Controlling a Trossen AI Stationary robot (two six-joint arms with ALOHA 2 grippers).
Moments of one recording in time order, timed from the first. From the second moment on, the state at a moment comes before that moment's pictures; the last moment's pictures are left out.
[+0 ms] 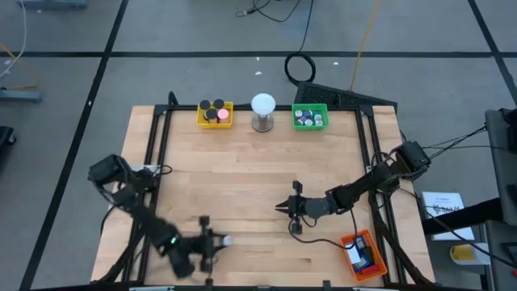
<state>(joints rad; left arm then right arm) -0.93 1.78 0.84 -0.02 -0.83 -0.59 0.41 1.72 0.59 0.66 0.39 0.24</state>
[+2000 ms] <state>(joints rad) -0.18 2.22 1.00 1.02 -0.58 0.12 0.11 1.51 0.59 0.26 0.26 0.87</state>
